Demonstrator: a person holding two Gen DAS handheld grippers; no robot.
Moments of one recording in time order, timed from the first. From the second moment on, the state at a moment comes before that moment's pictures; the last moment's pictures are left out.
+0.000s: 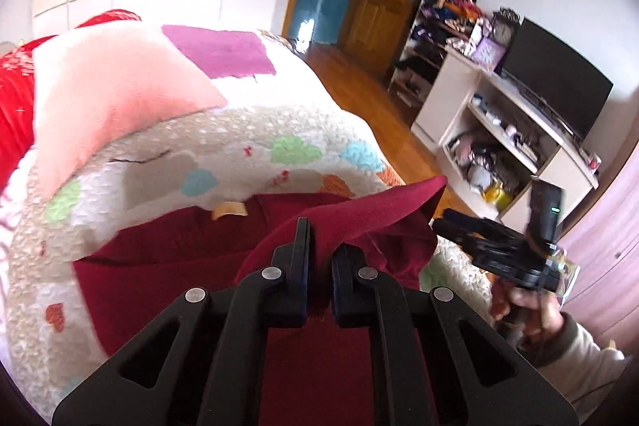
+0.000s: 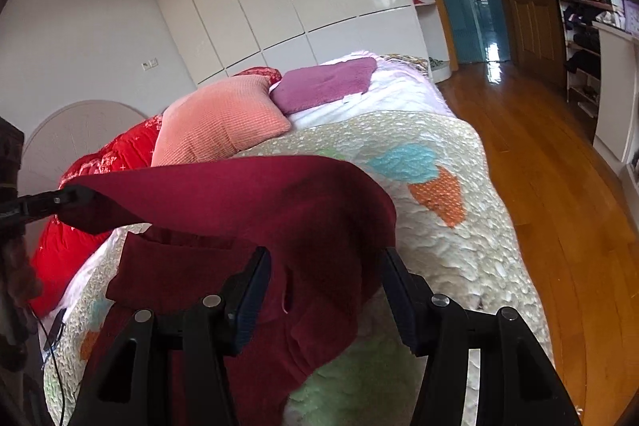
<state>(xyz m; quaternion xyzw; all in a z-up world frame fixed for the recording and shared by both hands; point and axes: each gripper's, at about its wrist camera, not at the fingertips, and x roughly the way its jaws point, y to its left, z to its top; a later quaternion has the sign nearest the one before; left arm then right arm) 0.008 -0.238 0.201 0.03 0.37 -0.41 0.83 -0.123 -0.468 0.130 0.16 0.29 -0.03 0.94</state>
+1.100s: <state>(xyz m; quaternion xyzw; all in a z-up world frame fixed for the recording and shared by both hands) 0.085 -0.158 0.060 -0.05 0.51 -0.26 0.82 -0.032 -0.471 0.076 0.12 0.41 -0.08 0.90</state>
